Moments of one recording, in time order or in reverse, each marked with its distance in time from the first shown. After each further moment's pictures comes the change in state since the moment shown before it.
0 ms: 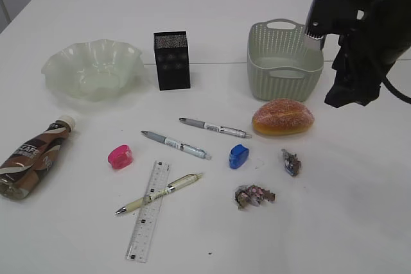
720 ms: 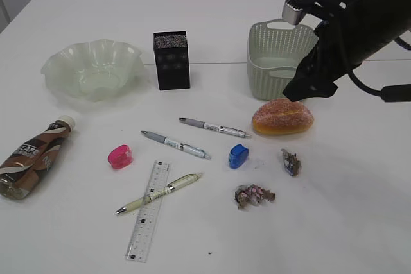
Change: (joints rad) left arm 0.000 0.000 0.000 -0.001 0.000 0.000; right arm 0.000 0.031 0.000 0.316 -0.086 0.030
